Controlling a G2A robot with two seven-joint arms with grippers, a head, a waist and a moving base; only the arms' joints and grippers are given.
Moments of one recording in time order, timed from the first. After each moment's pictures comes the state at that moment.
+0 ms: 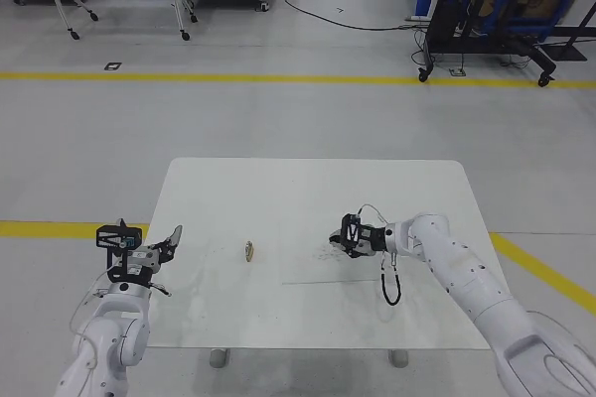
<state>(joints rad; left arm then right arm) 1.73 -1.15 -1.60 -1.80 1.33 0.00 0.00 -0.91 -1.16 0.92 -0.96 -1.59 -0.99 -0.22</state>
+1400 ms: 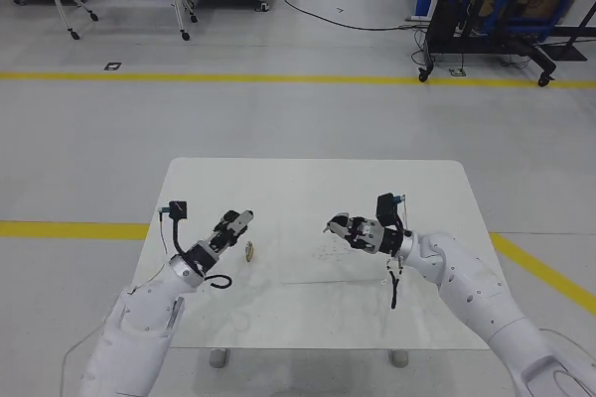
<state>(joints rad) 1.43 -1.19 -1.35 -1.61 -0.06 -0.43 -0.54 -1.00 -1.09 0.87 -1.04 -0.89 -1.01 -0.28</state>
